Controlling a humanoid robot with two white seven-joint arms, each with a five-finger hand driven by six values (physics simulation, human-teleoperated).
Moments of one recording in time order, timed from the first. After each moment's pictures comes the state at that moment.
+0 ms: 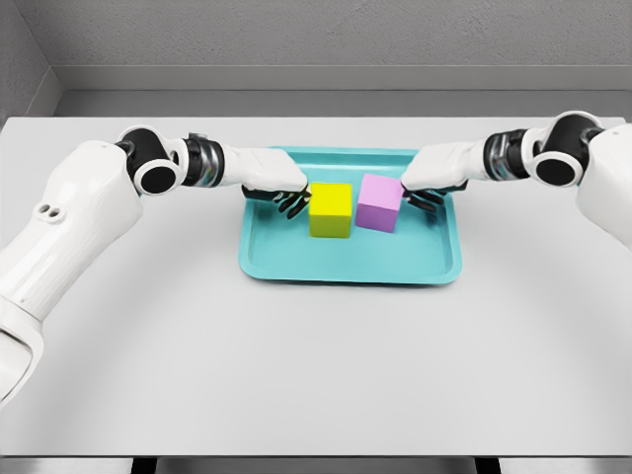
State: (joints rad) left arm -0.96 0.30 -0.85 -0.96 -0.61 -0.61 -0.61; right arm -1.04 -0.55 1.02 -1.05 0.57 -0.61 0.61
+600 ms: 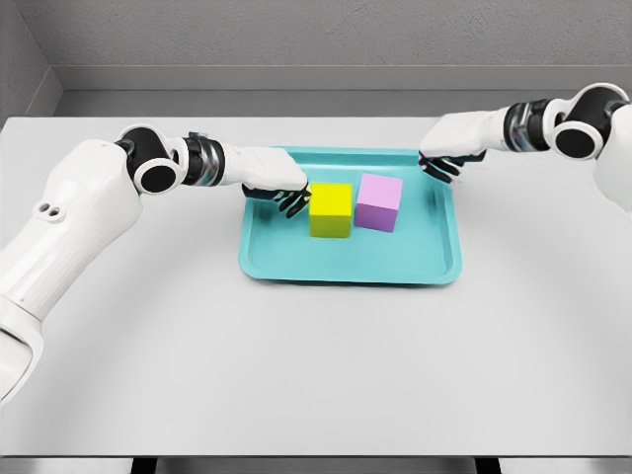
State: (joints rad) left arm -0.96 0.30 -0.85 -0.96 -0.61 -0.61 -0.61; right arm -1.09 -0.52 0.97 -0.93 0.57 -0.61 0.61
